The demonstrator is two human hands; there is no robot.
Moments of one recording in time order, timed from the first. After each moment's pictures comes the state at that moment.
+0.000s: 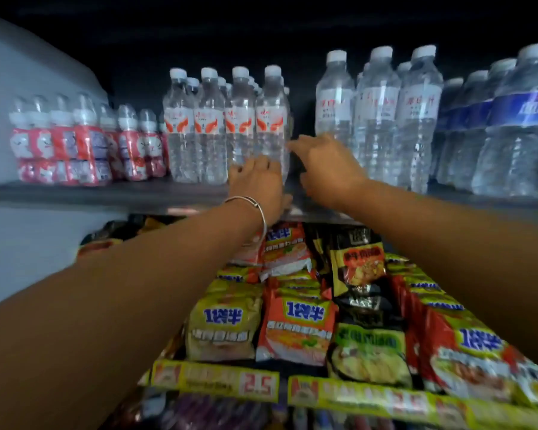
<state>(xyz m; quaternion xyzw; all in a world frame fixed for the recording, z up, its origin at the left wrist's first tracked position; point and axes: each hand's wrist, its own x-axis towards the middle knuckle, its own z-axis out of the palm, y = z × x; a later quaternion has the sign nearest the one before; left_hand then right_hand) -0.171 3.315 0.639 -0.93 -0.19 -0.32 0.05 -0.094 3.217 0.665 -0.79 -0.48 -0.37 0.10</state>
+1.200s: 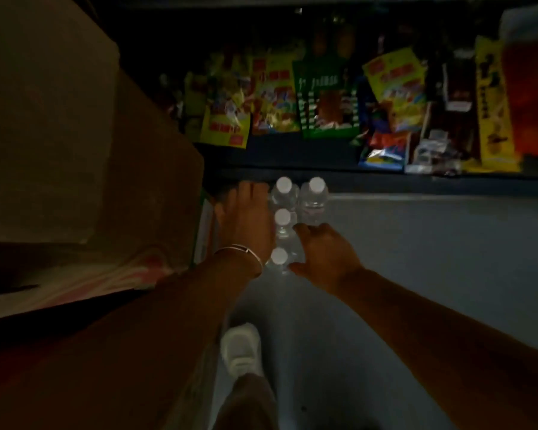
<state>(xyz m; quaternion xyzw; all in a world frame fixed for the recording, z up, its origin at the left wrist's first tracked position) -0.281 3.221 -0.254 -0.94 -0.32 0.08 -0.10 -0.226 3.102 -0.292 -0.86 -0.40 0.30 0.06</state>
